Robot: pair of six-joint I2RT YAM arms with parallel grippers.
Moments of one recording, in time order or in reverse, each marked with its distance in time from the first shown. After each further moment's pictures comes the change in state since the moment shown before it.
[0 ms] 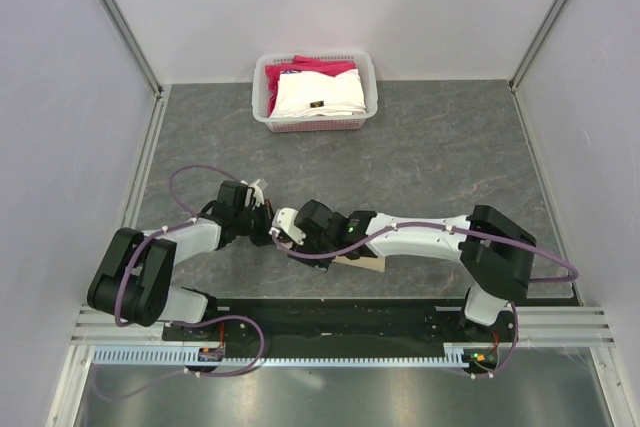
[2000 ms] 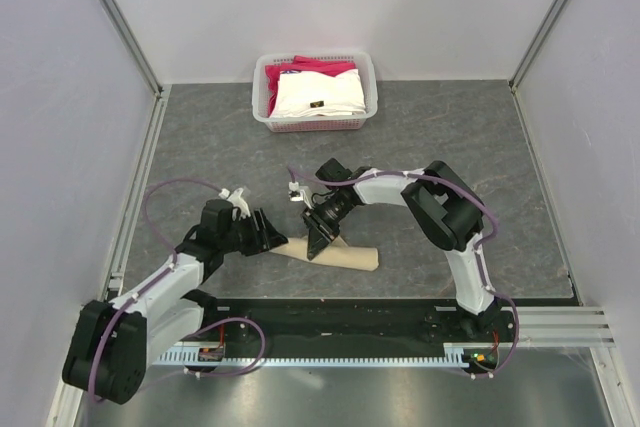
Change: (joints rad) left arm 0.001 -0.432 -0.175 -0.060 -0.147 0.001; right arm -0.372 0.409 0.205 -0.090 -1.003 0.012
